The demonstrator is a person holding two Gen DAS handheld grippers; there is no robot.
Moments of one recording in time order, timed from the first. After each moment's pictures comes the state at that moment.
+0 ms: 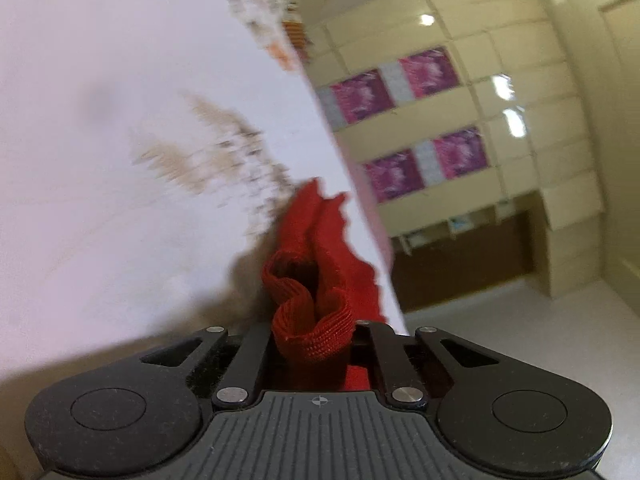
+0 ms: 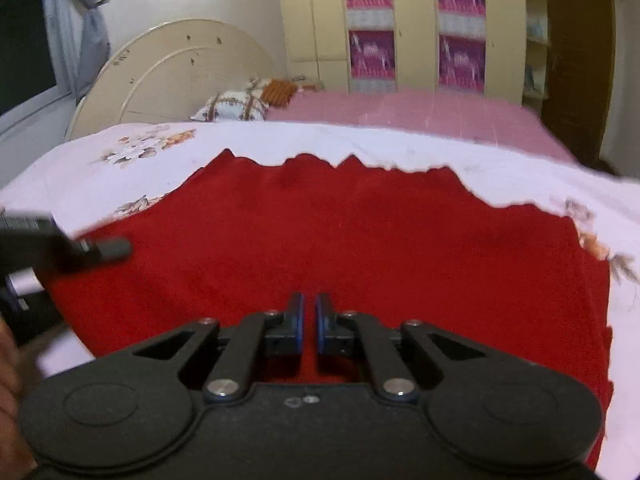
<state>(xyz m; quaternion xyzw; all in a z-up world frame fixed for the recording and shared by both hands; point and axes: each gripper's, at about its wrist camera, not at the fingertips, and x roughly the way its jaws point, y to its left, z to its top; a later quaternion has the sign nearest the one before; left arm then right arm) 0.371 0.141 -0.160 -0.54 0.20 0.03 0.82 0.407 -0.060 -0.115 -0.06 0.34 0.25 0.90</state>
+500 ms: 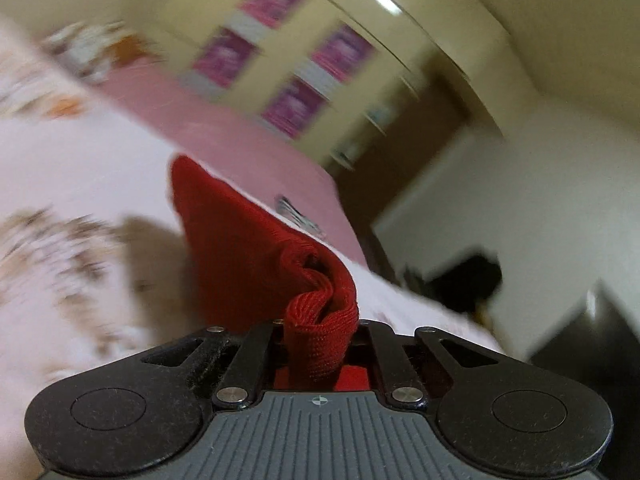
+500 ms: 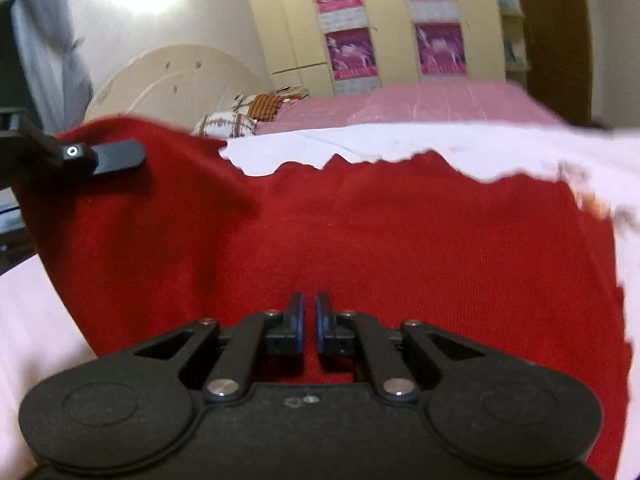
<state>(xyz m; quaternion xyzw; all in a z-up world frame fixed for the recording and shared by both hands) 0.420 0.051 -0.046 -0.28 0.26 -0.12 0.92 0.417 -0.083 -0.115 0.05 0.36 0.24 0.90</state>
